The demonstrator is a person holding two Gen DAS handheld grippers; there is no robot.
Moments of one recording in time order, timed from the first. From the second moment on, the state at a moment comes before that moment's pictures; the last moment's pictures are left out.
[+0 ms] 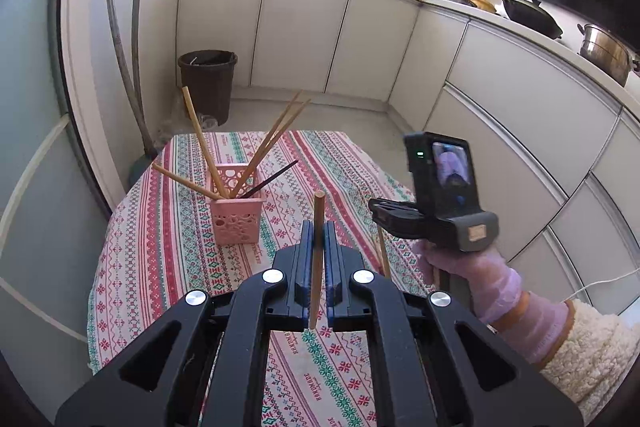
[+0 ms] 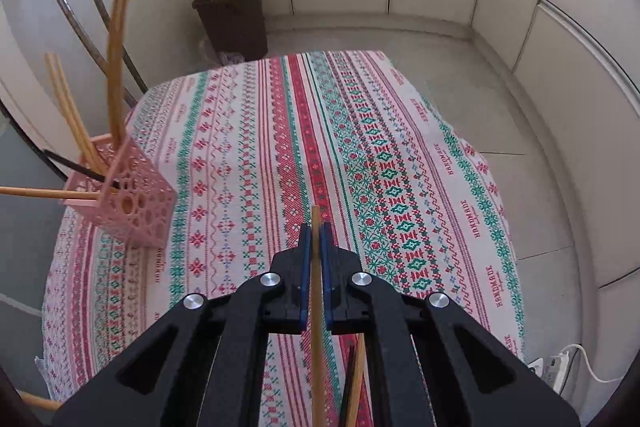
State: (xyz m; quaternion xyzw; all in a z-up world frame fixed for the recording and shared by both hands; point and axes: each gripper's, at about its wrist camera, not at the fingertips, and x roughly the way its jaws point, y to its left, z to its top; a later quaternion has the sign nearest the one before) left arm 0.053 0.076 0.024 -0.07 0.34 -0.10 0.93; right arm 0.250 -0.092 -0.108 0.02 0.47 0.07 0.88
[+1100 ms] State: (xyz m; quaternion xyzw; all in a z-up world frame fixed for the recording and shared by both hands) left arm 0.126 0.130 0.130 -0.11 0.21 0.02 0.97; right arm 0.153 -0.118 0.102 0.11 0.32 0.22 0.92
